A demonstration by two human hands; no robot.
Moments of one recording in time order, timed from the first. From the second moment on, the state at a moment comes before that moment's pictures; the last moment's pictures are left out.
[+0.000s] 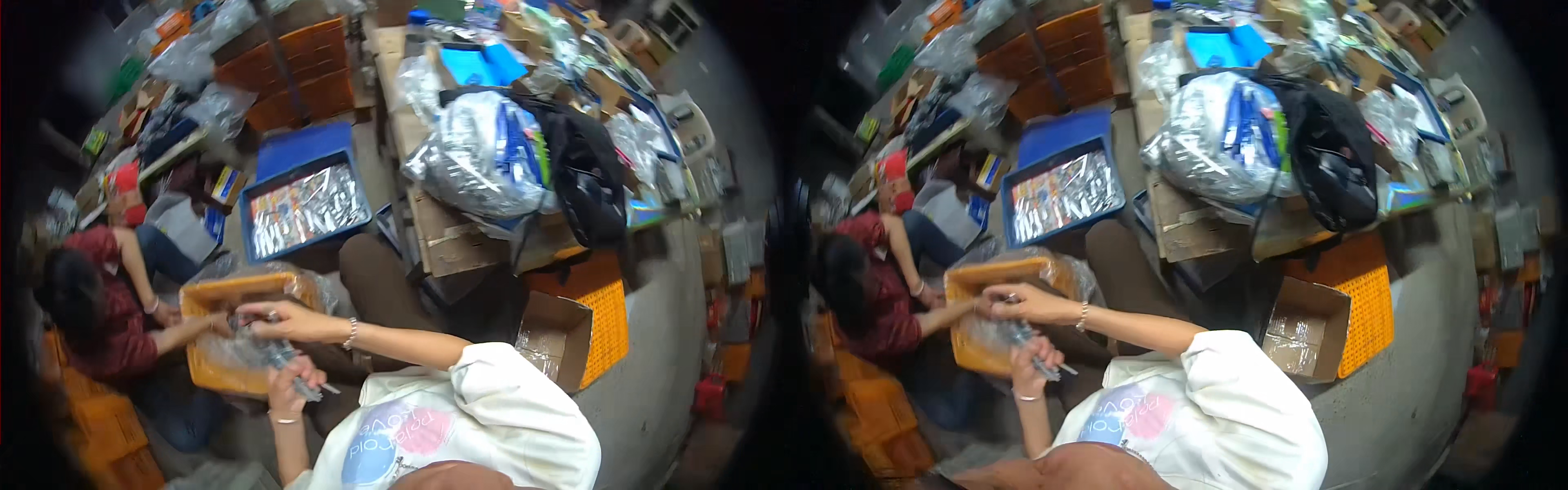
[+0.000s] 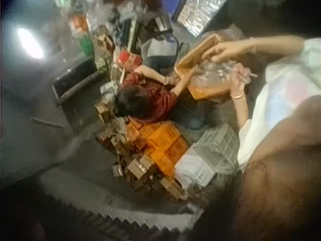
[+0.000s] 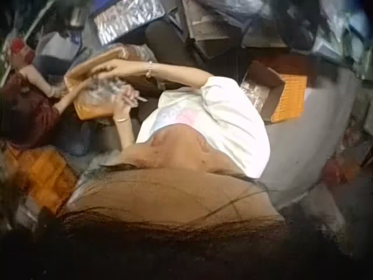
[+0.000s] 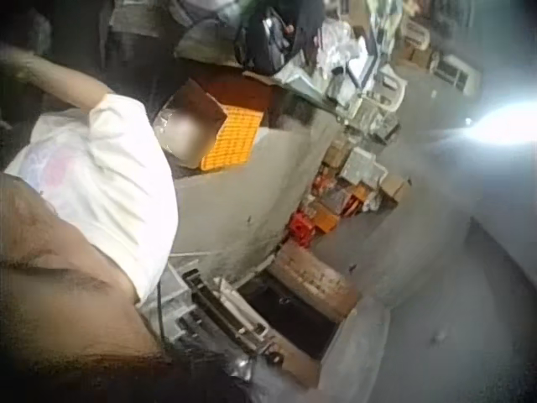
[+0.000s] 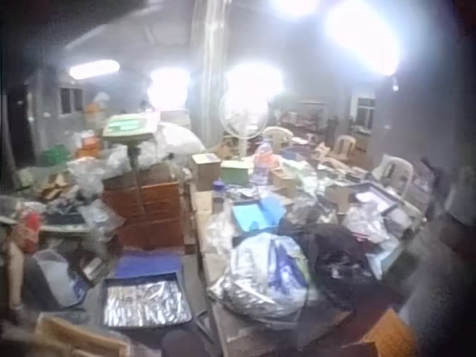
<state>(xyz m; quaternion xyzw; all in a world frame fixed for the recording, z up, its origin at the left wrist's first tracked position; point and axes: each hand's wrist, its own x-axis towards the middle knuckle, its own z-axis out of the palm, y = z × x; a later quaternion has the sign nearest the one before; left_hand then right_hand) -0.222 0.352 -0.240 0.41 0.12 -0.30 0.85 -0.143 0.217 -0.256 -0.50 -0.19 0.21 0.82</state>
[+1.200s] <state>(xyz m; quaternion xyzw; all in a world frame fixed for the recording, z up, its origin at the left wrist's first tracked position) -0.294 0.289 -0.287 0.37 0.16 -0.50 0.77 -0.247 0.140 -0.317 -0.29 0.01 0.44 0.85</state>
